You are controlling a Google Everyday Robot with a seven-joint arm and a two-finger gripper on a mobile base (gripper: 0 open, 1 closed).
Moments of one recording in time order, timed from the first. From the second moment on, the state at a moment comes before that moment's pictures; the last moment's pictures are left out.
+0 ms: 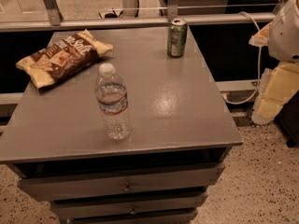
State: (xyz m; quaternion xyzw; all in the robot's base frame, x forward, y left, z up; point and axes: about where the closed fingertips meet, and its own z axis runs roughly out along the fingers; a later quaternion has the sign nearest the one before) arm 0.438 -0.216 0.978 -0.60 0.78 -0.04 0.16
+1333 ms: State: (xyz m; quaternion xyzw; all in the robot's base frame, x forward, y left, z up) arm 0.484 -0.113 0.901 -0.58 0.71 0.22 0.34
